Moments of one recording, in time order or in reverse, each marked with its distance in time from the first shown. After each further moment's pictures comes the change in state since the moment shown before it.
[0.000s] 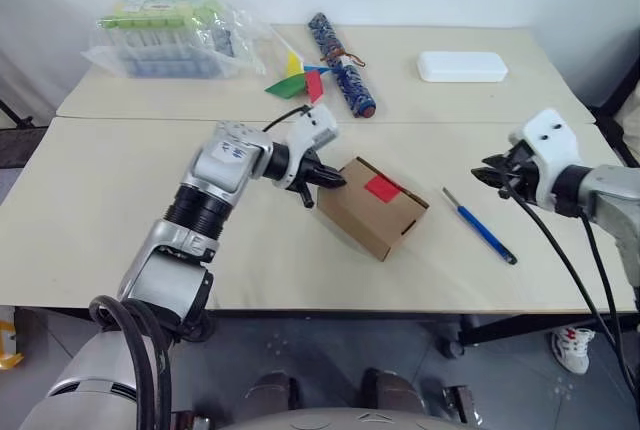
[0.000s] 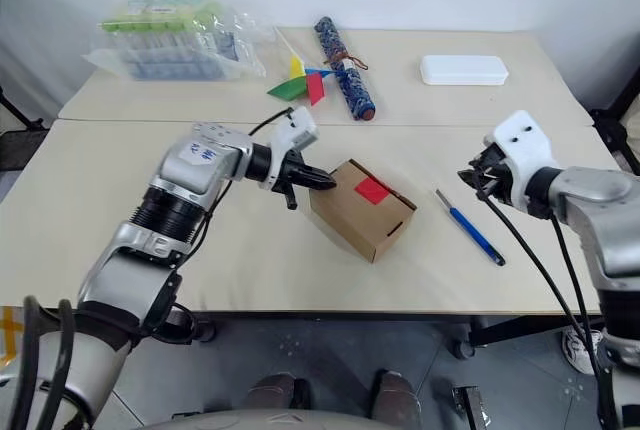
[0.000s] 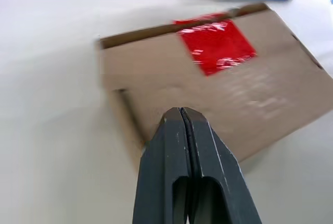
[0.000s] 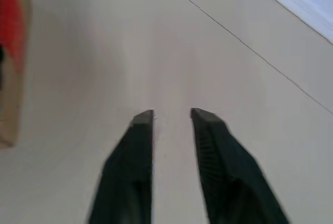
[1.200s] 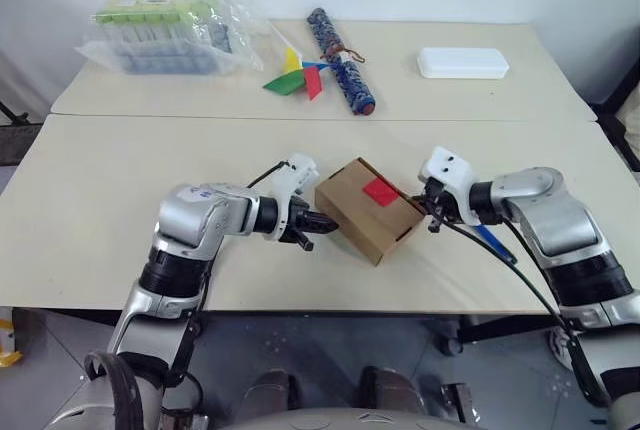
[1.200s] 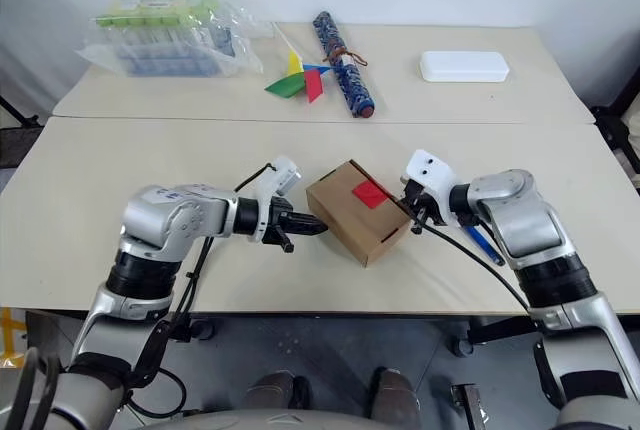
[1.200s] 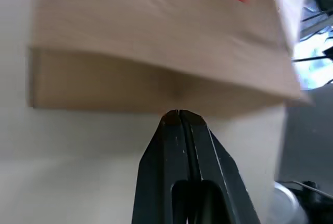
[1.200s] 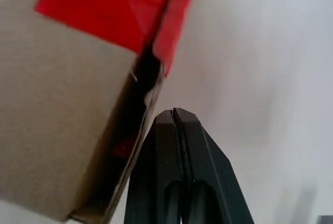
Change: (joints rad) left arm 0.321 -0.021 0.059 -0.444 -0.287 0.464 0.316; right arm -0.056 0.161 0.197 -0.050 -0.130 0.041 0.303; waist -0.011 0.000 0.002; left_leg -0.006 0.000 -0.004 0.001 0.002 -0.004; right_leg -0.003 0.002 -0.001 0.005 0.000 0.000
